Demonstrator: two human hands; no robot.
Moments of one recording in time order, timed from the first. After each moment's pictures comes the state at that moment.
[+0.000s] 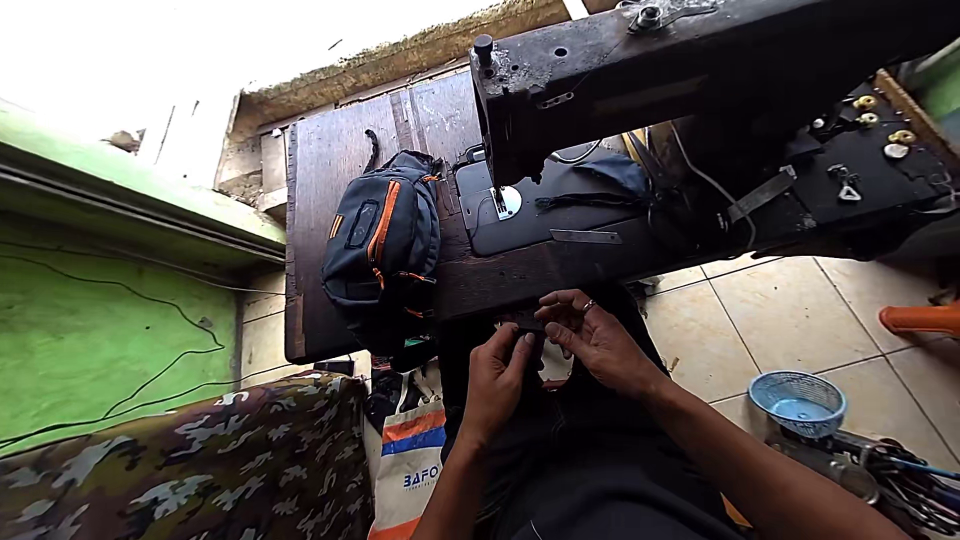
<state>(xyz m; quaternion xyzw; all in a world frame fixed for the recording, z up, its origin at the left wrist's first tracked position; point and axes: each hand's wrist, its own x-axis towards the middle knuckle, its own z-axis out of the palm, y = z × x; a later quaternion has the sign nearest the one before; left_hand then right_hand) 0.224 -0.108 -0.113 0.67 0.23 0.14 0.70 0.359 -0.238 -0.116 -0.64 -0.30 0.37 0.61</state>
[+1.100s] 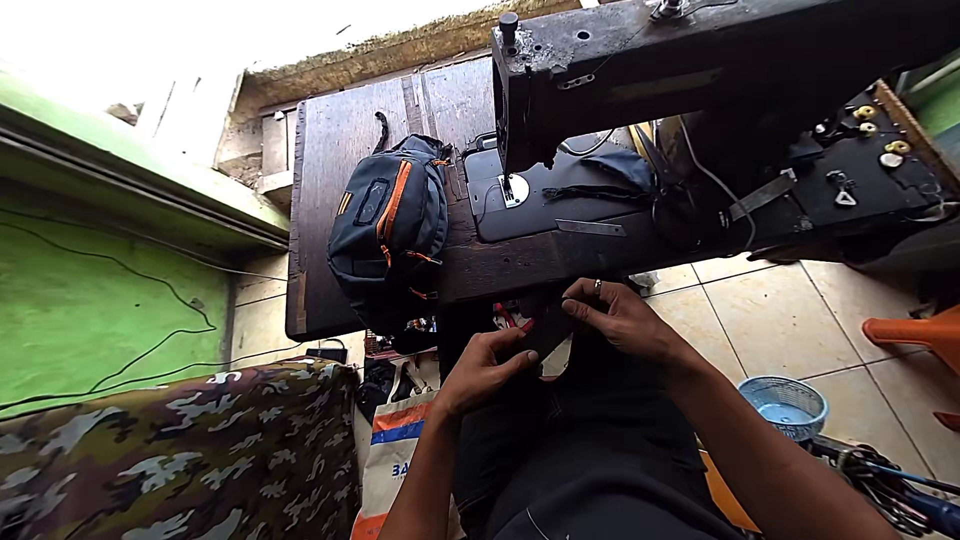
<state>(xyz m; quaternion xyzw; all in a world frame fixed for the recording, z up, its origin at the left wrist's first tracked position) 0.200 -0.071 -0.131 0.67 0.07 -0.03 0.73 0.389 -0.246 -0.107 -0.66 -0.29 0.42 0.55</state>
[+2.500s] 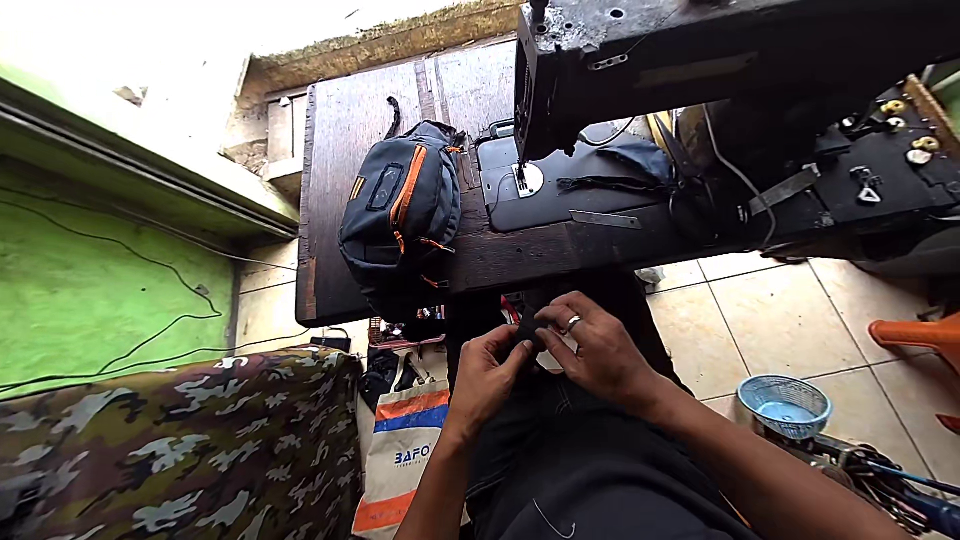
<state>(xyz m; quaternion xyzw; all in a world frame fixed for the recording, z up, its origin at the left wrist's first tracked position) 0.184 -0.098 -0.109 0.64 0.27 0.08 0.72 0.326 -0.230 -0.111 -0.75 -0.53 0.07 0.39</state>
